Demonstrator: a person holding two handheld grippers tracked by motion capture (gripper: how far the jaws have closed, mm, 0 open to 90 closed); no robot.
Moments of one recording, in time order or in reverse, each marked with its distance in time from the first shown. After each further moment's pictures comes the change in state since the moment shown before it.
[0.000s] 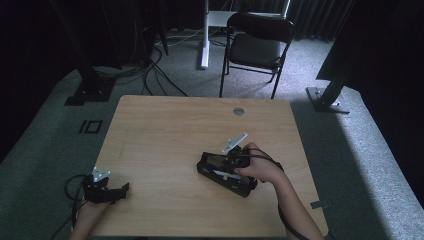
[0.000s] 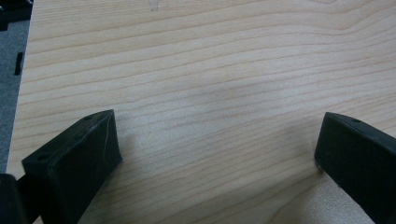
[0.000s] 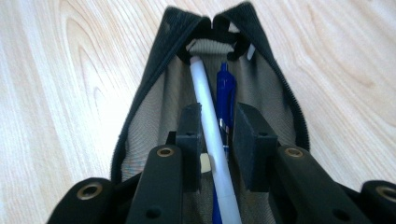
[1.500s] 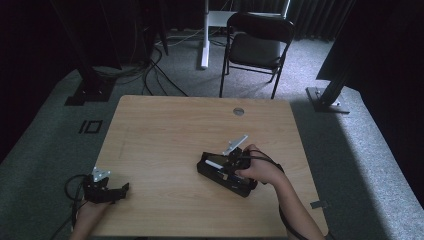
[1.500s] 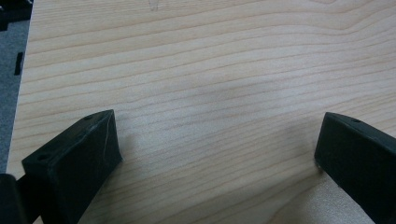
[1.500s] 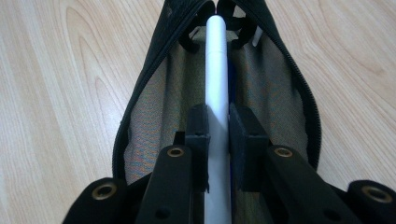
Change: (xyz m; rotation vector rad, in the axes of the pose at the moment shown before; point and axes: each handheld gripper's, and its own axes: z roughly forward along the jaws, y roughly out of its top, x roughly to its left) left arm 0.000 0.000 0.000 0.000 0.000 0.000; right arm 0.002 -0.005 0.004 0.034 0.006 0.011
